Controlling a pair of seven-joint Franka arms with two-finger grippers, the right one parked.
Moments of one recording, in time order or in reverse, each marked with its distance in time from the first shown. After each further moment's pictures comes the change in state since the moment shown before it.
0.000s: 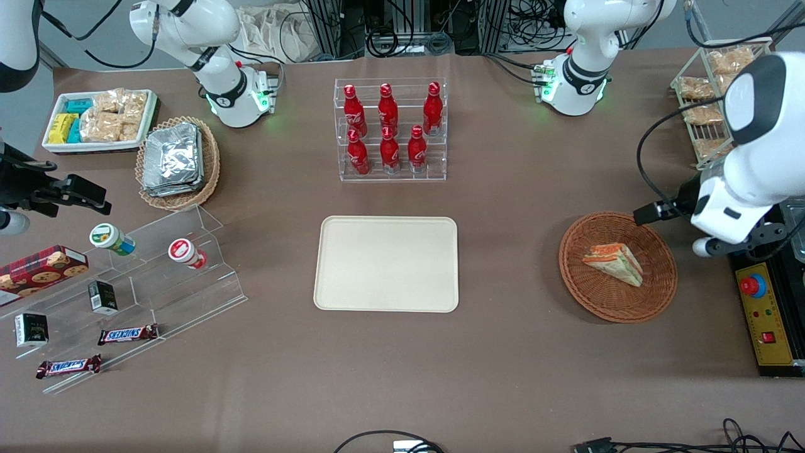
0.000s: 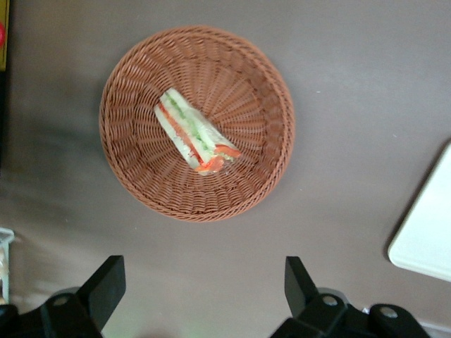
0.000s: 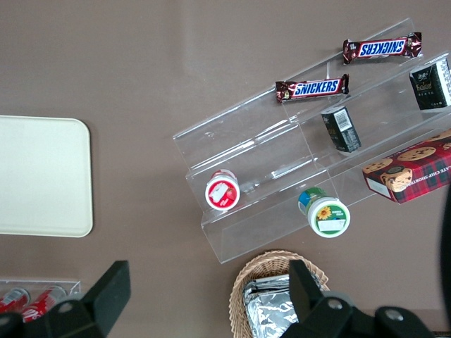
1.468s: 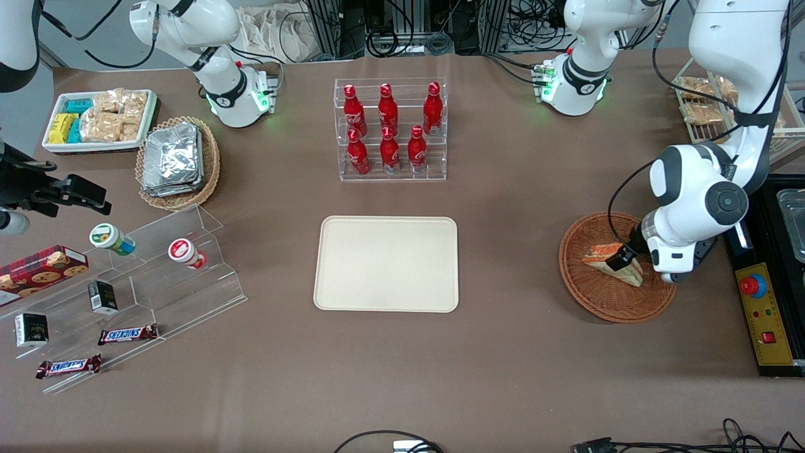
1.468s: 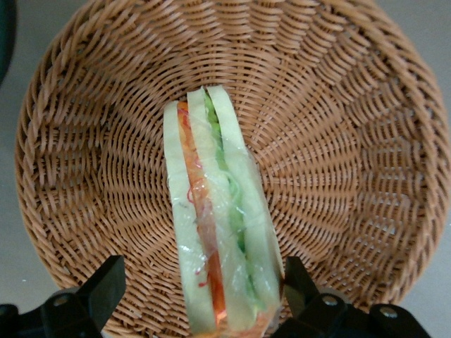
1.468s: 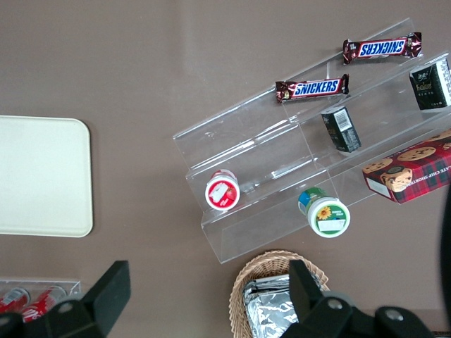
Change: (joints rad) arm -0.001 0.161 0.073 -0.431 0.015 0.667 -0.391
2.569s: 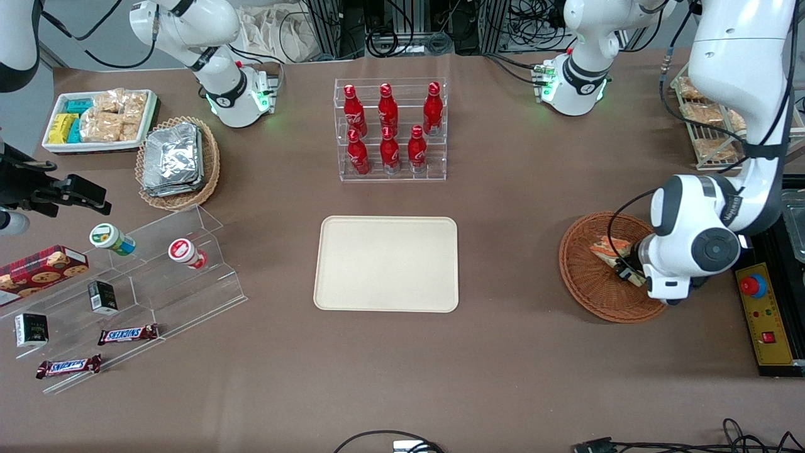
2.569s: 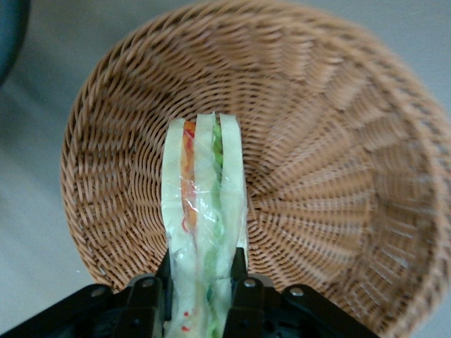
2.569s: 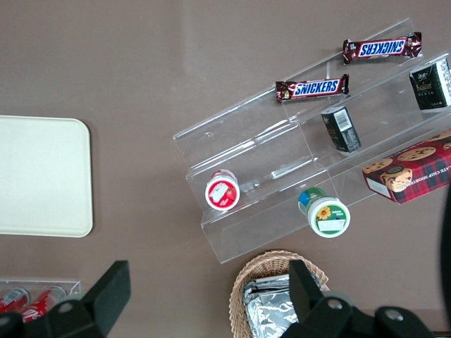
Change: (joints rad) arm -0.040 0.153 -0.010 0.339 0.147 -0.357 -0.051
